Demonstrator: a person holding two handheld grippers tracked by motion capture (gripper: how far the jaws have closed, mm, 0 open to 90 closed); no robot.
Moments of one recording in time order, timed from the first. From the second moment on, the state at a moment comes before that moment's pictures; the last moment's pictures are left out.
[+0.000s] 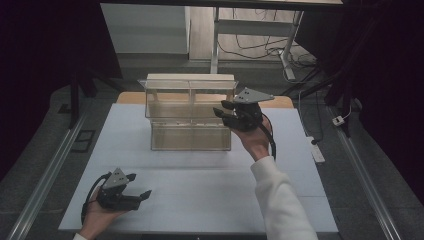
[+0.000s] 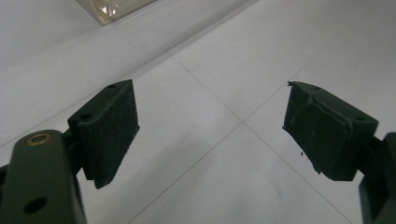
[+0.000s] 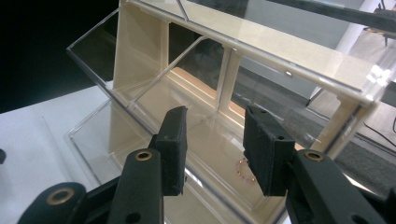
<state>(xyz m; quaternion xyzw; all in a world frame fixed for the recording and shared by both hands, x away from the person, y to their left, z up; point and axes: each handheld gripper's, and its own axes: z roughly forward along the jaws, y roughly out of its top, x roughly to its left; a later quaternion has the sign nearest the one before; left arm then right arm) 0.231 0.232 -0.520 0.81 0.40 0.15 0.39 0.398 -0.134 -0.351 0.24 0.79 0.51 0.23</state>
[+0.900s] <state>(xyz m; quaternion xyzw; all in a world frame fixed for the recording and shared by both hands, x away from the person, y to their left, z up) 0.231 0.234 -0.521 0.81 0.41 0.15 0.39 0.359 -0.201 -0.393 0.26 0.79 0.50 0.22</state>
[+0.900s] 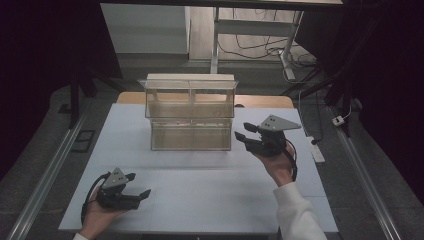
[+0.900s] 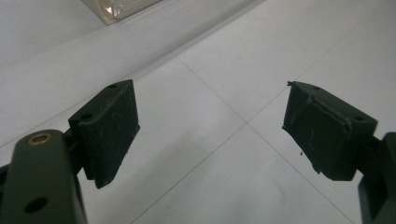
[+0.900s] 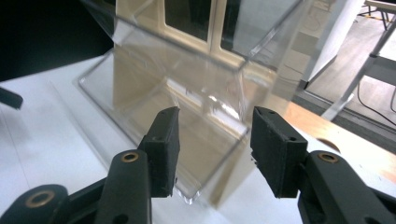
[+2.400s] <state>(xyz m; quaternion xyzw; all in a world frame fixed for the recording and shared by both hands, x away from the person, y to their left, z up) 0.230 0.234 -0.519 0.81 0.40 0.16 0.40 0.298 -0.303 -0.504 0.32 0.83 0.41 0.21</state>
